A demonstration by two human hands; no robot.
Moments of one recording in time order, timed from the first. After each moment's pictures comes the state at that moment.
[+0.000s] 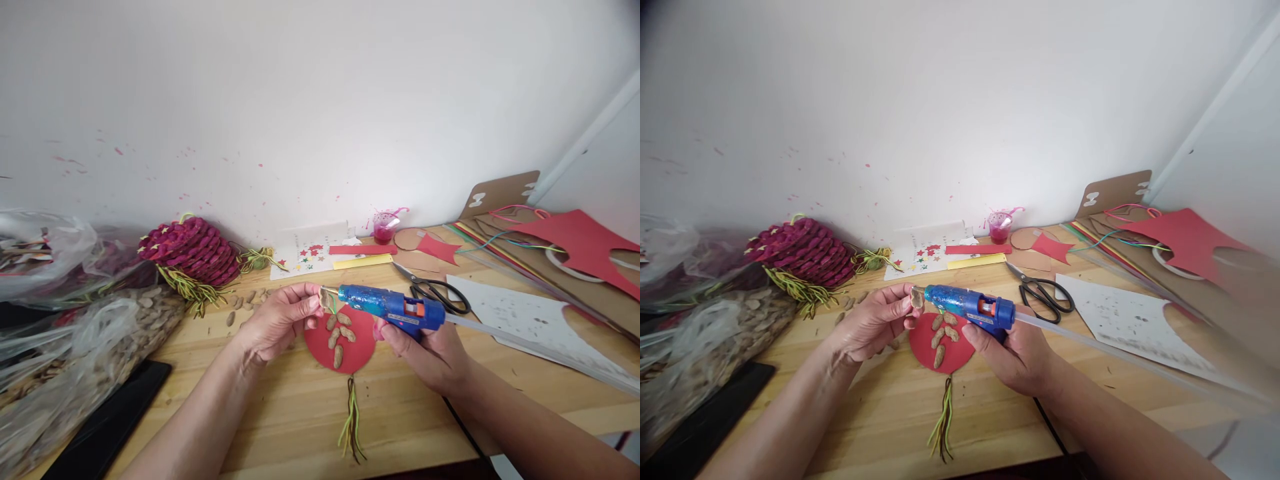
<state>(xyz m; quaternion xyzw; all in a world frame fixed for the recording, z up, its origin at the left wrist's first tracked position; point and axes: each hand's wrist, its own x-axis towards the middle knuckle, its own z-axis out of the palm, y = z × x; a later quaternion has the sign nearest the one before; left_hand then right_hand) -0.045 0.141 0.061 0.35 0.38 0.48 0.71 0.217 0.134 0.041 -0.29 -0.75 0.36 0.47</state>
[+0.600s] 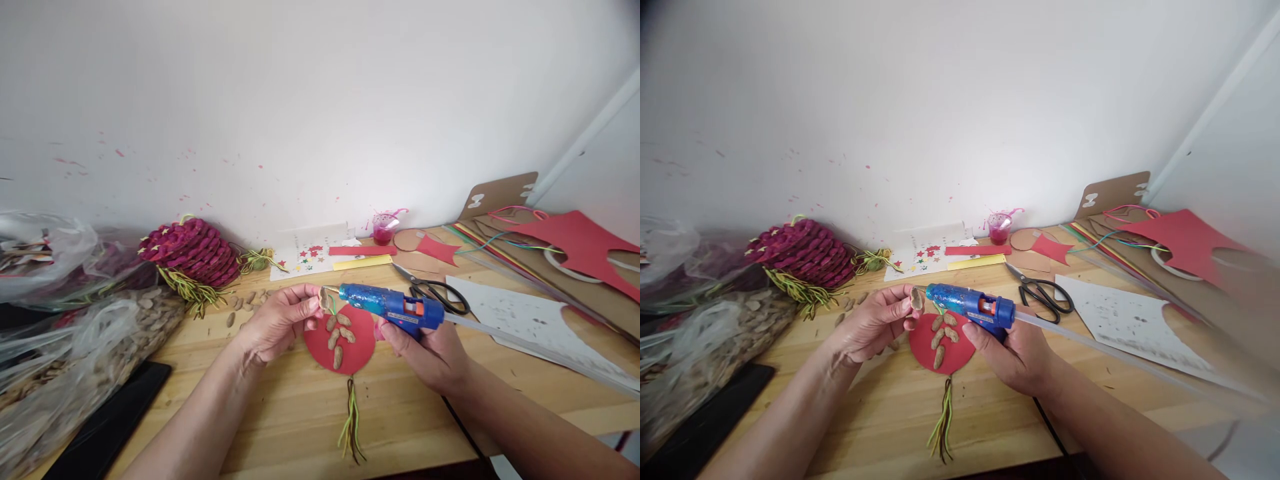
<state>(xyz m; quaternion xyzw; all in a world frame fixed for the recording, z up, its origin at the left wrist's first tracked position) -0.045 0.141 0.061 0.37 0.38 0.47 0.71 0.217 0.134 0.039 -0.31 -0.75 0.35 0.47</state>
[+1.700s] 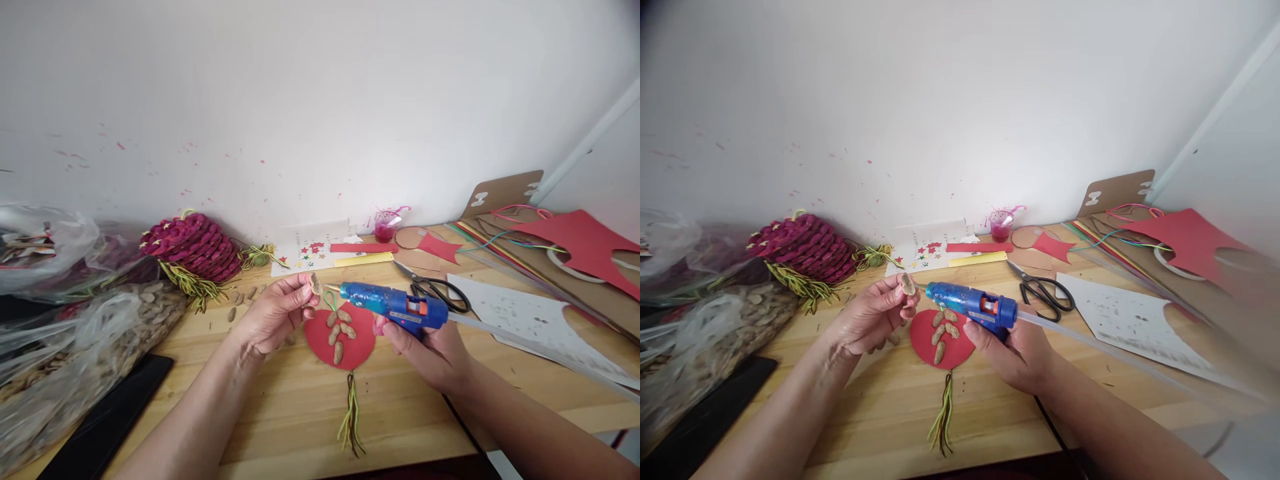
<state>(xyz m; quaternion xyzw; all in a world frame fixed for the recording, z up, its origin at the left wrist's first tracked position) -0.046 0.142 0.069 0.35 0.34 0.51 0.70 0.218 0.134 0.036 -0.29 -0.76 0.34 0.48</state>
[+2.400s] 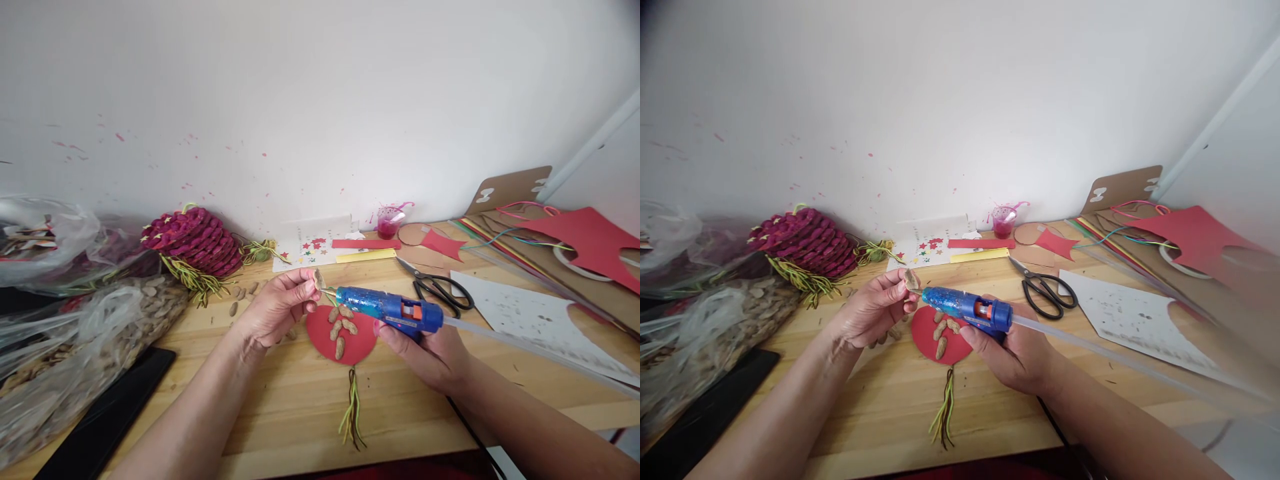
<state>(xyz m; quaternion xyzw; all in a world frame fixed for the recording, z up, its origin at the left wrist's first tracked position) -0.048 0.145 0.064 0.36 0.35 0.52 0.69 0.214 0.134 0.047 -0.23 -0.81 0.27 0.47</state>
